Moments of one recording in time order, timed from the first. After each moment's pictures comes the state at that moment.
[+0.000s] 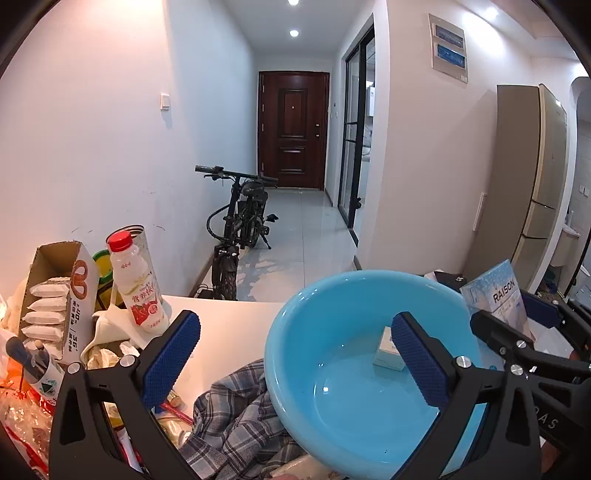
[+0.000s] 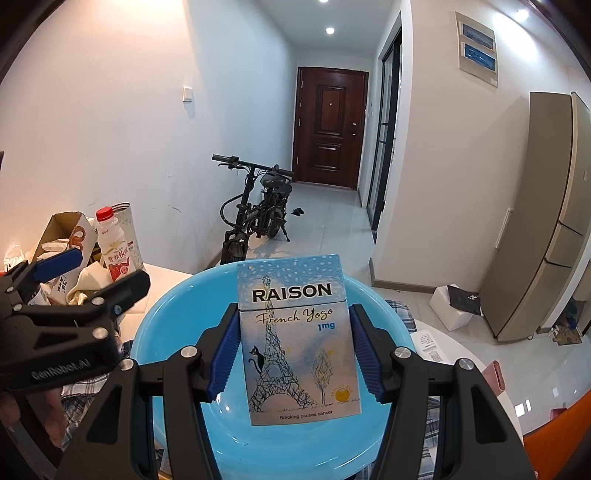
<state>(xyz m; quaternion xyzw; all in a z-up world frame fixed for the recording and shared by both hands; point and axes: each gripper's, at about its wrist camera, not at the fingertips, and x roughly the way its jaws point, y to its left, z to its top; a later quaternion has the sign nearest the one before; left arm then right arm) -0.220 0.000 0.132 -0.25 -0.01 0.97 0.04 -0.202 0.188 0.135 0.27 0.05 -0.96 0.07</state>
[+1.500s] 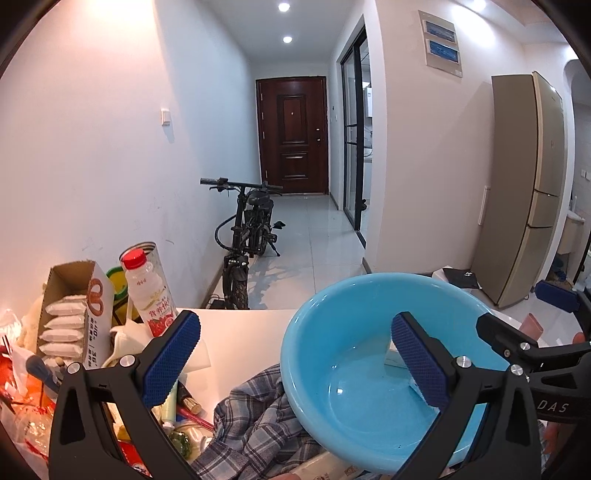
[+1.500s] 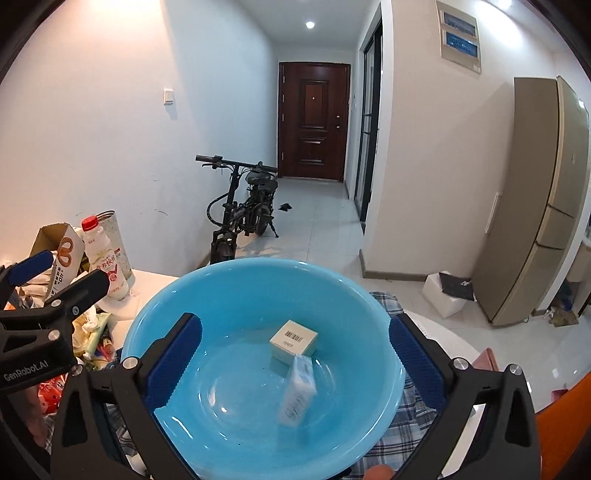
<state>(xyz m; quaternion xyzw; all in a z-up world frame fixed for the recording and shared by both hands) -0.208 0.000 0.142 -0.23 0.03 0.97 0.03 -0.195 0.198 0.144 0.27 0.03 -0.96 0.03</state>
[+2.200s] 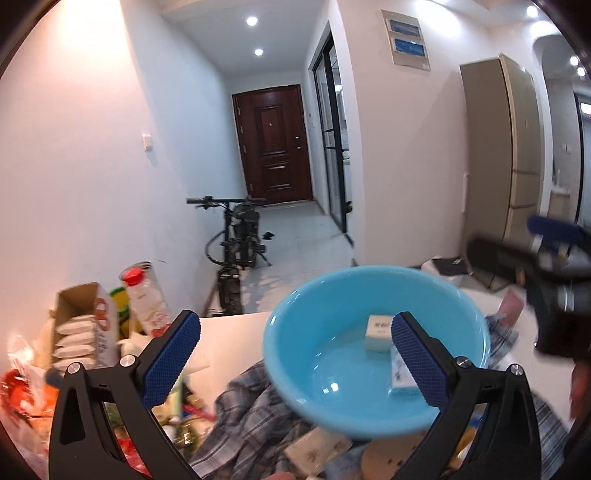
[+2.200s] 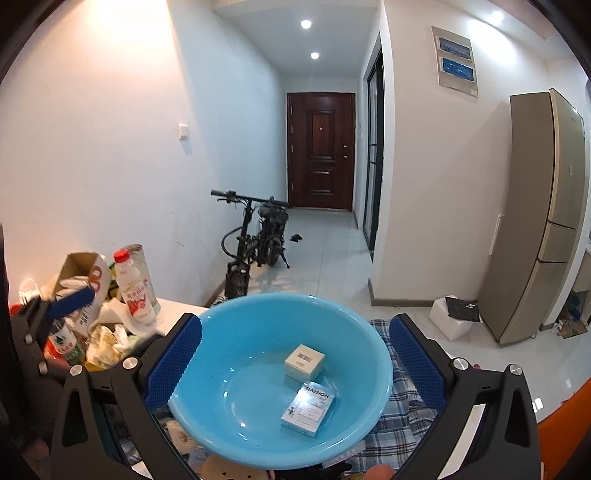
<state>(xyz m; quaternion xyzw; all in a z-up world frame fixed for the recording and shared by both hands) -0.153 0.025 0.153 -0.22 0.08 0.97 0.05 -0.149 0.193 0.194 0.21 0.01 -0.98 0.06</state>
